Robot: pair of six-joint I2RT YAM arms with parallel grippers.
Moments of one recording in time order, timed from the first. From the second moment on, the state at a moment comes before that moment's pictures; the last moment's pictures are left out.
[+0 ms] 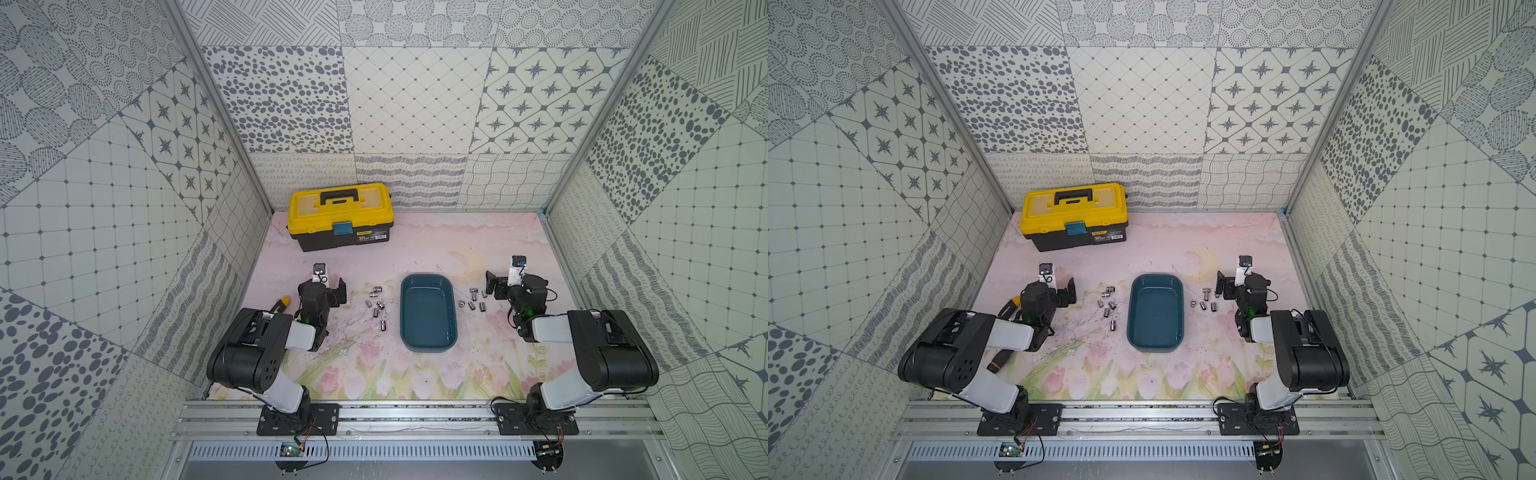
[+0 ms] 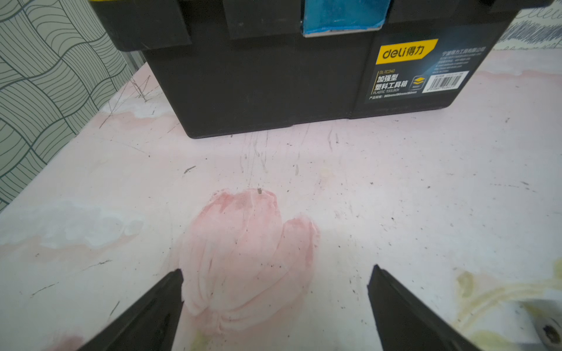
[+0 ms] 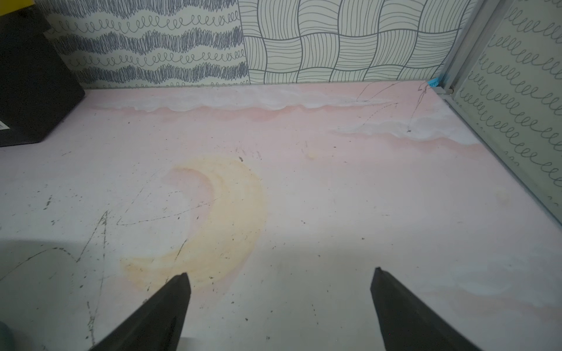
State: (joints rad) left arm -0.12 1.59 0.33 0.88 -0.22 -0.01; right arm 0.02 1.56 0.37 0.85 -0.04 0.02
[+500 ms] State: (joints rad) left arm -0.12 1.59 0.35 0.90 -0.23 -0.01; right arm 0.02 1.56 0.39 0.83 -0.01 0.02
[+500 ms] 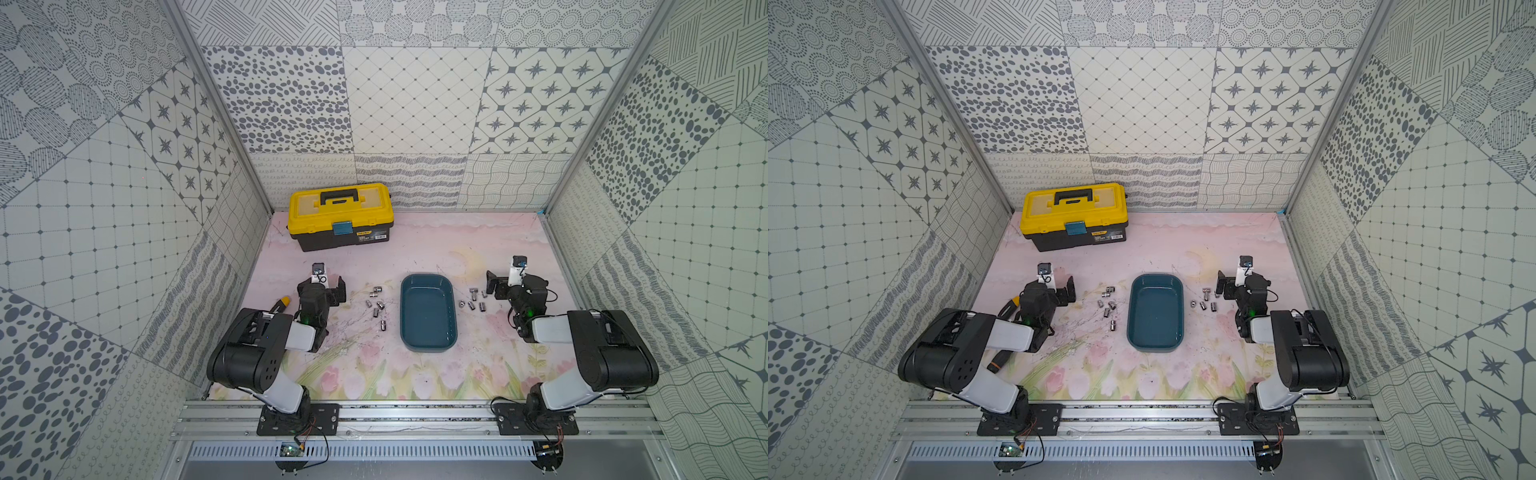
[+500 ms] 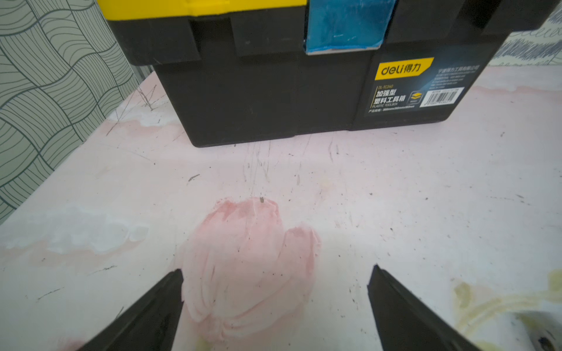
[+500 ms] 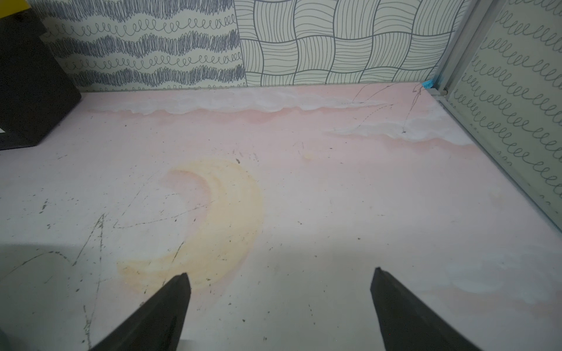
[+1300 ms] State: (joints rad) left arm -0.12 1.59 0.36 0.88 -0.23 -0.02; right arm 0.03 1.56 0.39 0.81 0.02 0.03
